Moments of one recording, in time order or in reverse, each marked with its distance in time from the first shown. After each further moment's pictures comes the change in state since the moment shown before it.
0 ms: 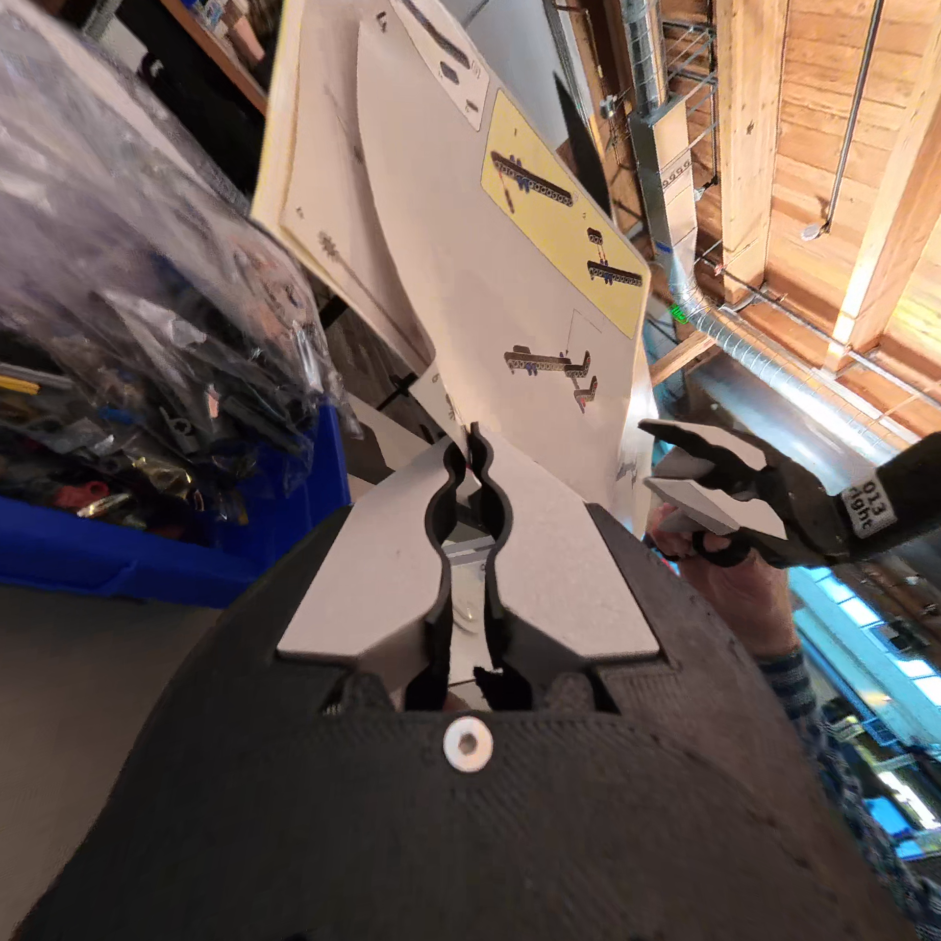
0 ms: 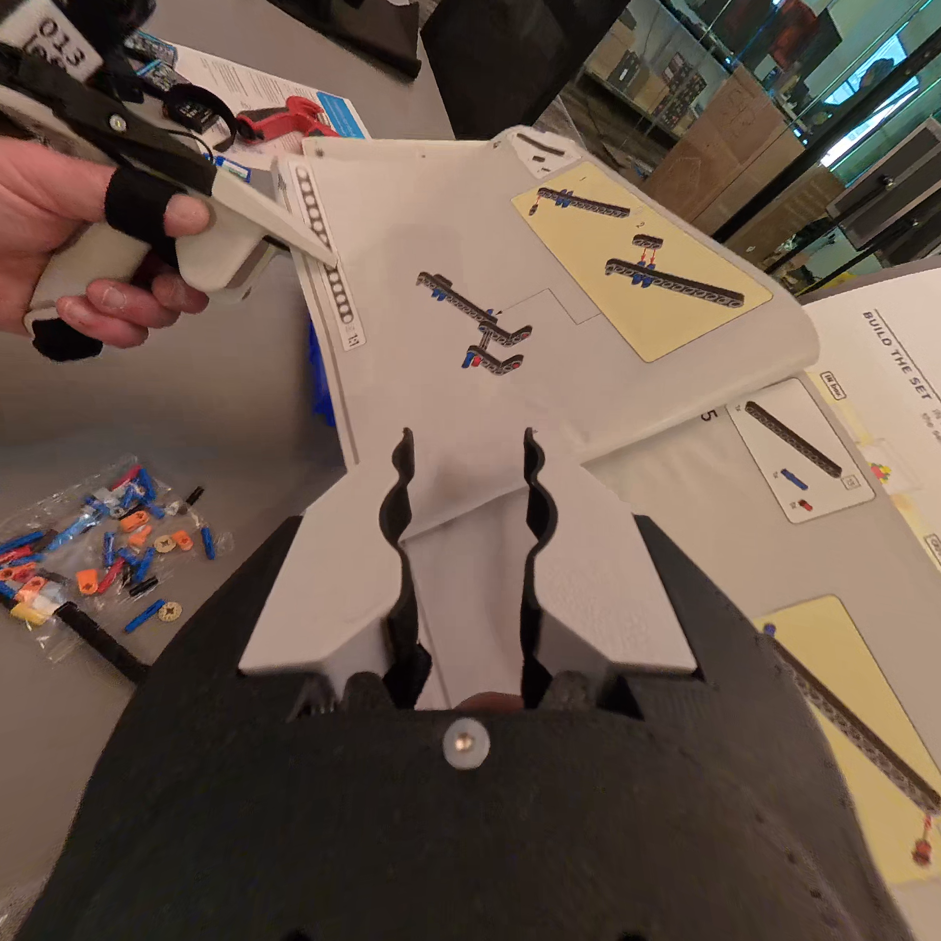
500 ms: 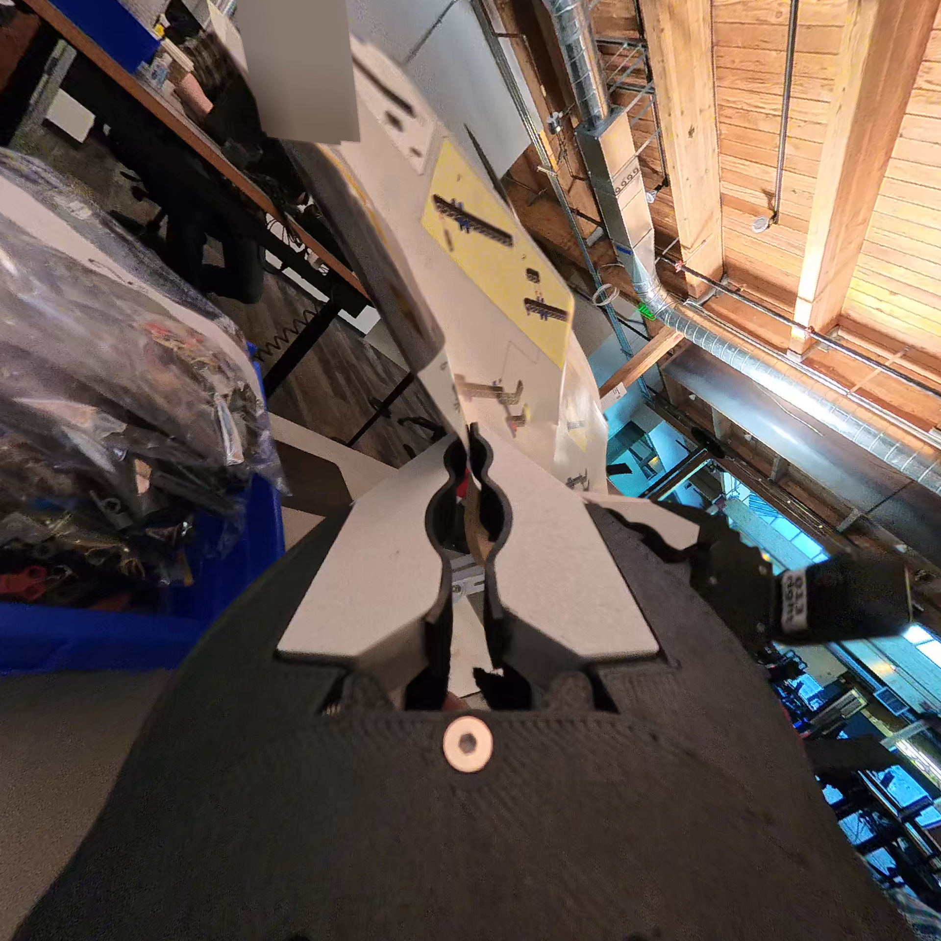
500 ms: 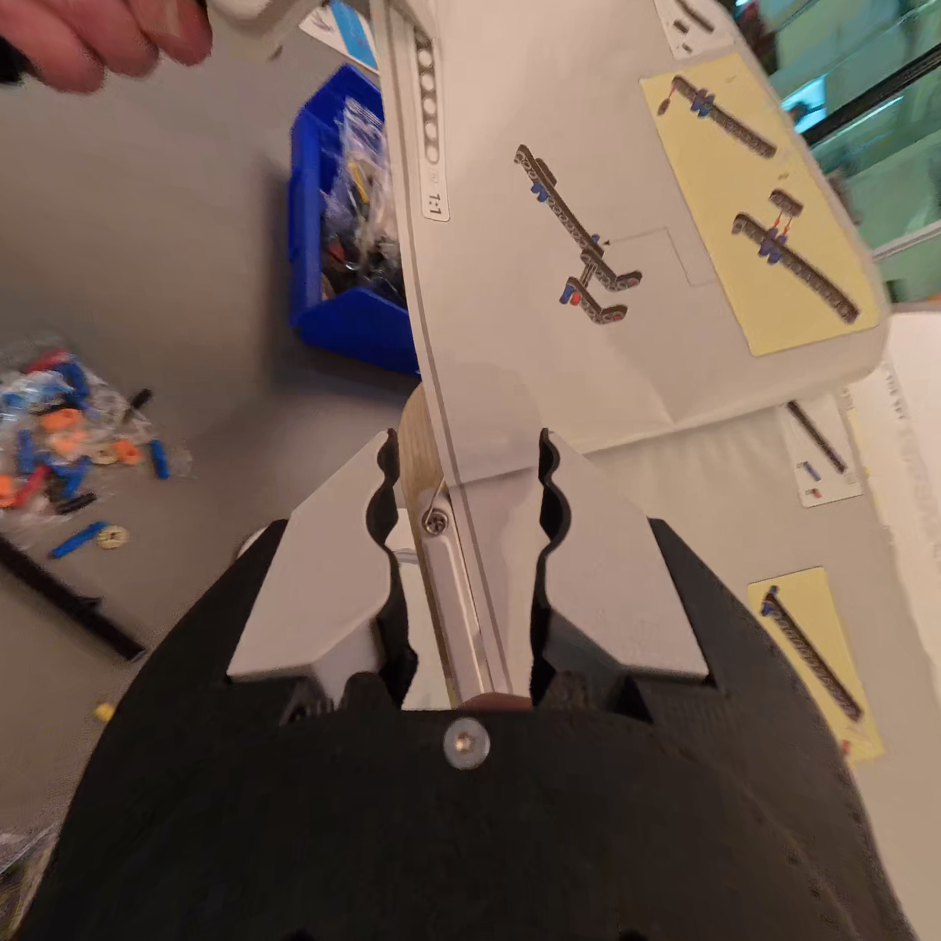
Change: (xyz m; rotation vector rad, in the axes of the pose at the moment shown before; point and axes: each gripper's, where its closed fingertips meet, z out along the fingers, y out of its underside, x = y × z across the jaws) left arm 0.046 -0.026 -0.006 0.030 0.074 0.070; right arm -0.037 0.024 -0.001 -0.126 0.139 -0.254
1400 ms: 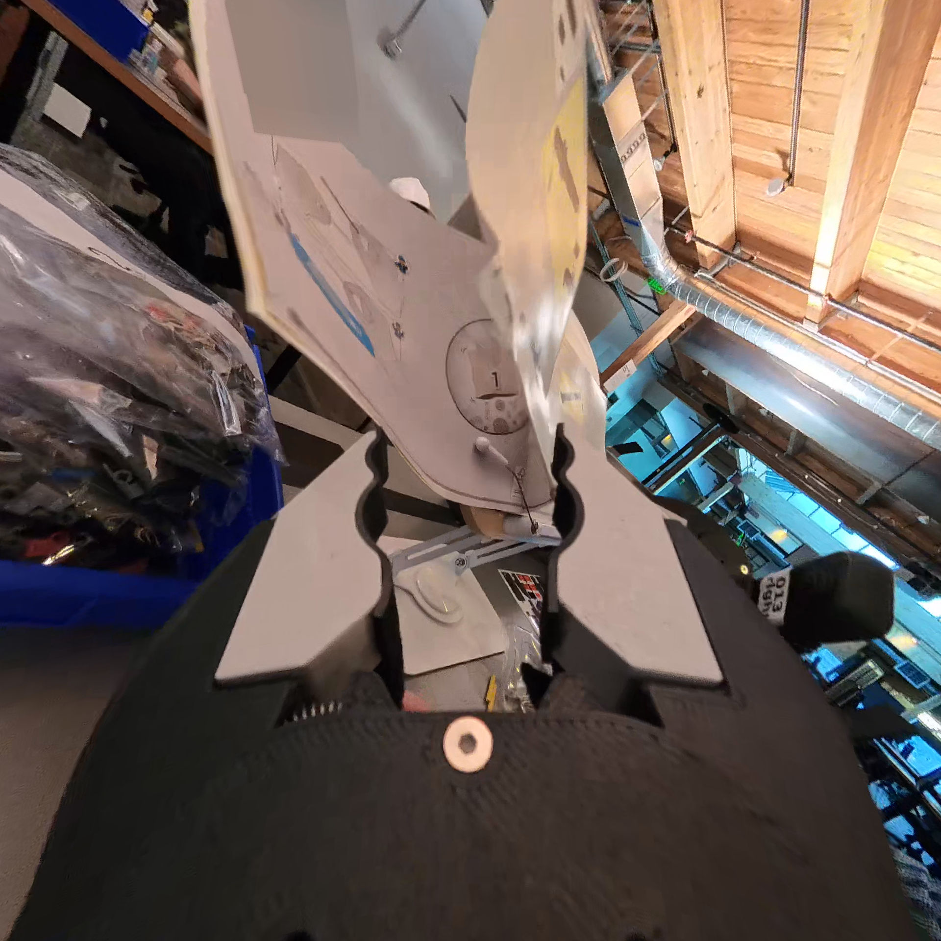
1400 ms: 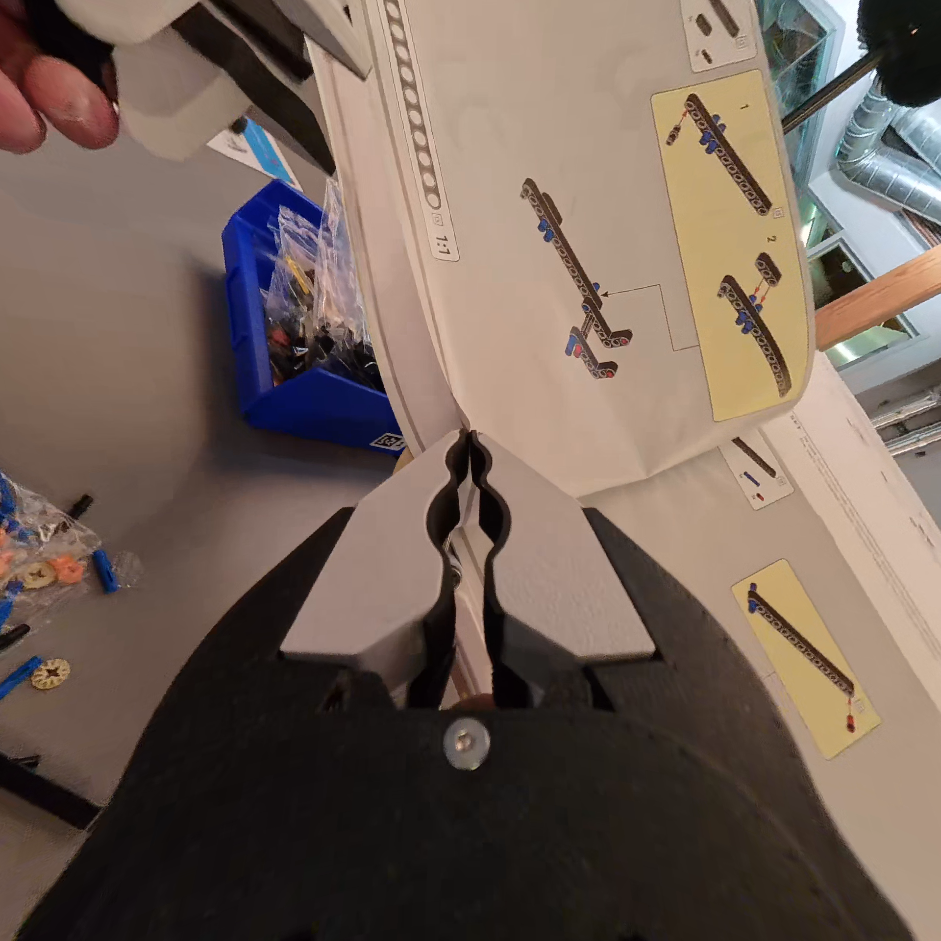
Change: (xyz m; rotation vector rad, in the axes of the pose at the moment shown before) left arm 0.010 0.009 -0.018 -0.038 -0.006 0.042; right arm -0.001 -0.027 0.006 0.166 0.213 0.044
